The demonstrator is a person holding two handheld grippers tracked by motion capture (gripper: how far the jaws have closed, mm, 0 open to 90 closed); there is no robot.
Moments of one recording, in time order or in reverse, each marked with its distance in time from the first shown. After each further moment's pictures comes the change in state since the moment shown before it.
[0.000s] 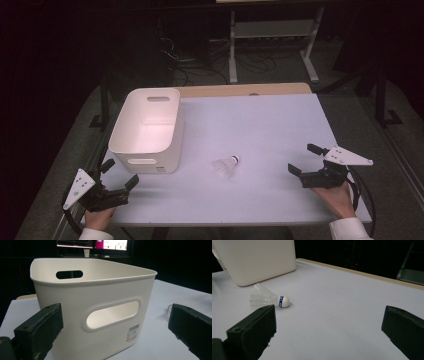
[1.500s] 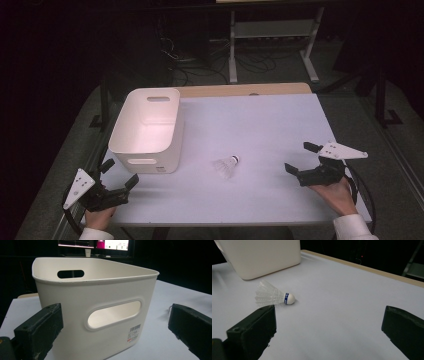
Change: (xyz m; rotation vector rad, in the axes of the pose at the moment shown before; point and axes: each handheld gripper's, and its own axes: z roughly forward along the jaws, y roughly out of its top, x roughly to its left) left arm 0.001 0.000 0.000 0.006 0.010 -0.002; right arm 0.005 0.019 0.005 0.083 0.029 -0.034
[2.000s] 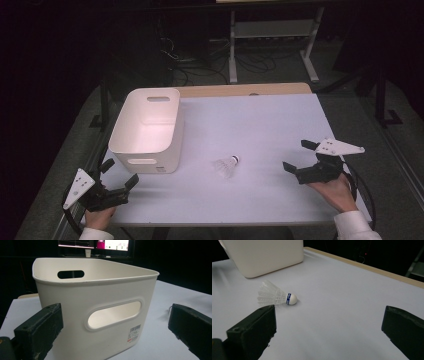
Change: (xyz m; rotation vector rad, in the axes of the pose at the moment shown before) left arm 0.000 0.000 0.000 0.000 0.000 0.002; right arm 0.001 0.010 0.004 0.037 0.023 -0.008
